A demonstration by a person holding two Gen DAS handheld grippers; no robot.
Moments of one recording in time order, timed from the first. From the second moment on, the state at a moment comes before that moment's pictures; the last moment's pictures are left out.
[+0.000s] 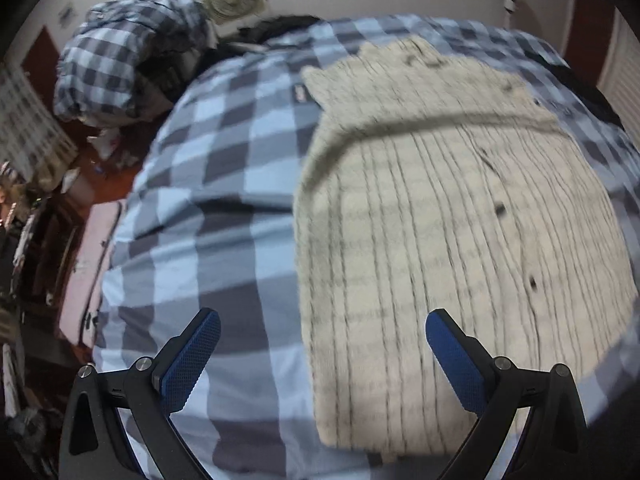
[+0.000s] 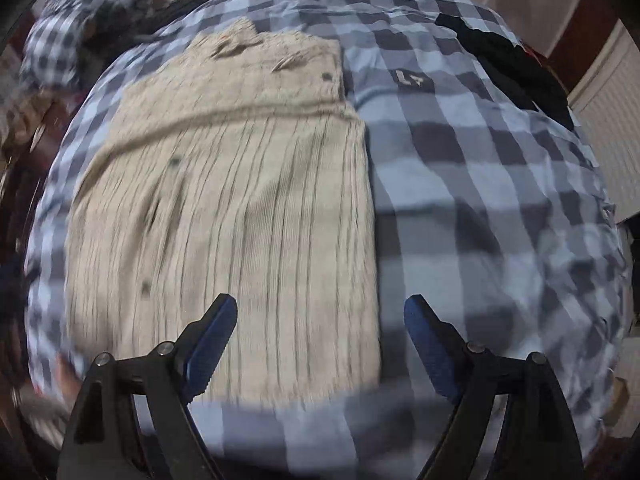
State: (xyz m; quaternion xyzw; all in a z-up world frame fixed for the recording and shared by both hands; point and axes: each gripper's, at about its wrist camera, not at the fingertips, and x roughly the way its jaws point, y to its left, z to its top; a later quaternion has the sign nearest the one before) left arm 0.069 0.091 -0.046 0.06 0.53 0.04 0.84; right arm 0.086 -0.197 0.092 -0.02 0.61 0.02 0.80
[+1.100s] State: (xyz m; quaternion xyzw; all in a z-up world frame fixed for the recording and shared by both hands) left arm 0.056 0.099 -0.186 0.00 0.75 -0.12 0.65; right arm 0.147 -0.242 -0.135 0.05 0.74 0.06 0.67
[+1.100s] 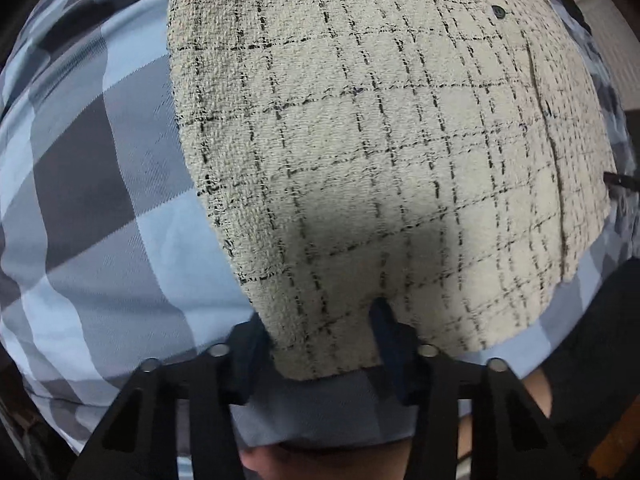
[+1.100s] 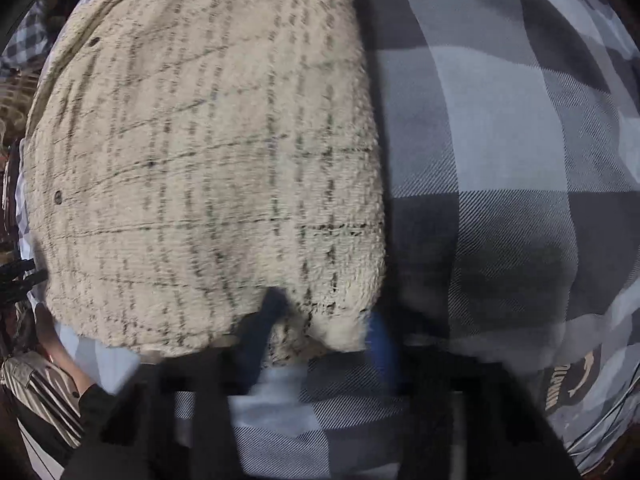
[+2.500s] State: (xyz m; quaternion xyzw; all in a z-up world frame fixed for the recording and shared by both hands) left arm -0.181 0.149 0.061 -0.21 0.58 -0.17 0.77; right arm -0.020 -0.245 0.085 0.34 0.40 0.26 0.81
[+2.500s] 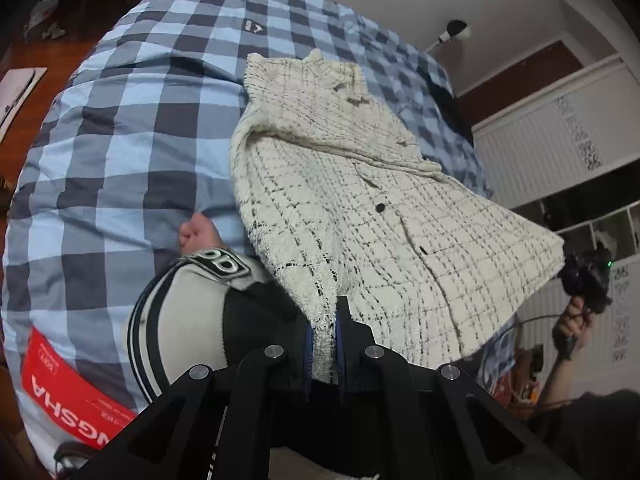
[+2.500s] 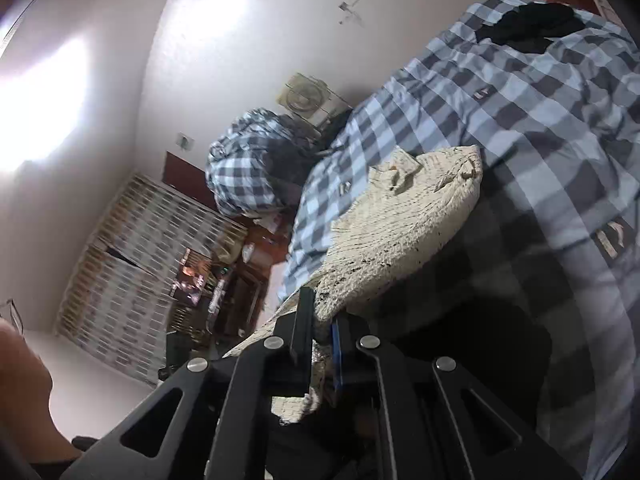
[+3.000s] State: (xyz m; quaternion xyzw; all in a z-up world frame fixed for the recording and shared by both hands) left arm 0.191 0.200 0.088 -0.25 0.50 -0.02 0.83; right arm 0.304 -0.272 0.128 0.33 0.45 0.21 0.81
